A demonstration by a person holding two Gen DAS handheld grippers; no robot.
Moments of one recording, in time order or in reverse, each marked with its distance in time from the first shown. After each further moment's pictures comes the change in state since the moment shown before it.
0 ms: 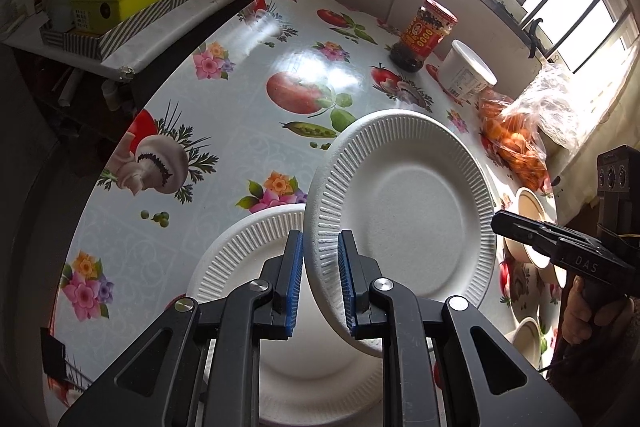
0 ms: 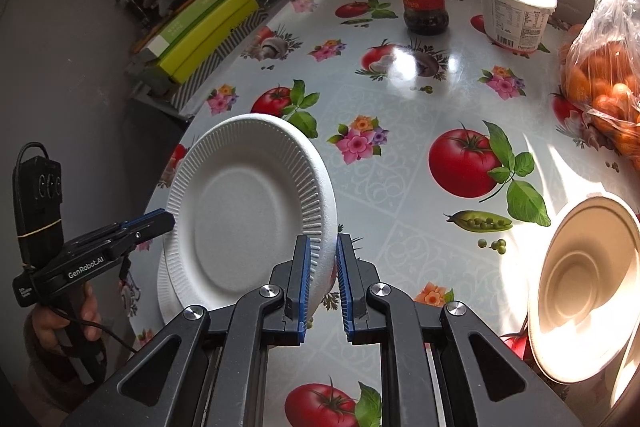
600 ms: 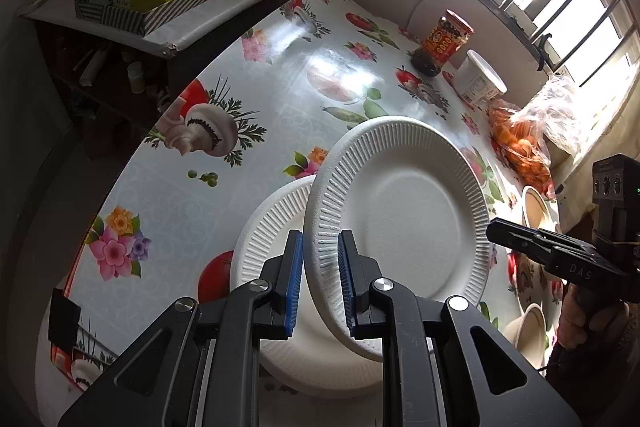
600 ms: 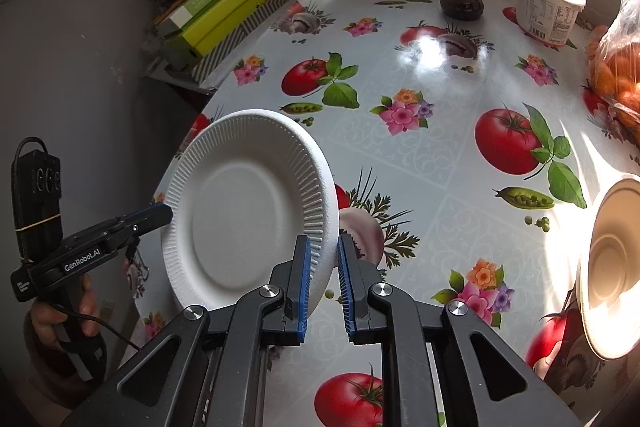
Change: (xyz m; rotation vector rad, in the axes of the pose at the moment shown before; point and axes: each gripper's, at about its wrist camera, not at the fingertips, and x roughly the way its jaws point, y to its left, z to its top) left arm -0.021 0.031 -0.030 -0.060 -0.025 0.018; right arm 0.018 0.031 -0.020 -0.042 0.038 0.034
